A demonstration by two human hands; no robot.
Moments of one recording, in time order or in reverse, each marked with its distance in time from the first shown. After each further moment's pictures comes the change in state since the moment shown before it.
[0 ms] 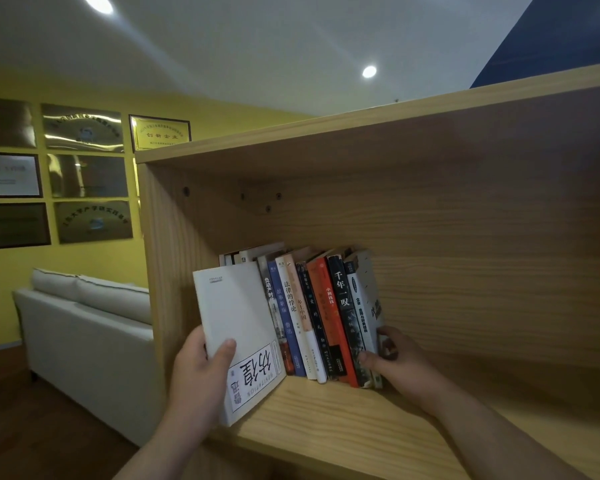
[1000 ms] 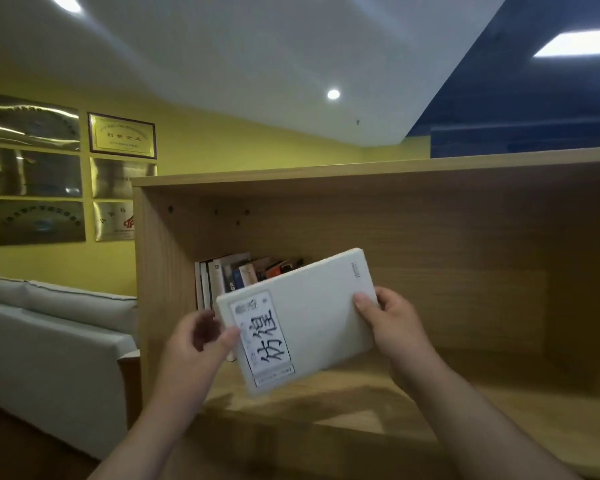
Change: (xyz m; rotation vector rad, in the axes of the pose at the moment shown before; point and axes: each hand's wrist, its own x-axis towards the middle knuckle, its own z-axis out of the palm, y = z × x) left_hand -0.078 0.090 -0.020 -0.046 -0.203 0.038; right_hand -0.141 -0.130 -0.059 0.369 0.278 -0.097
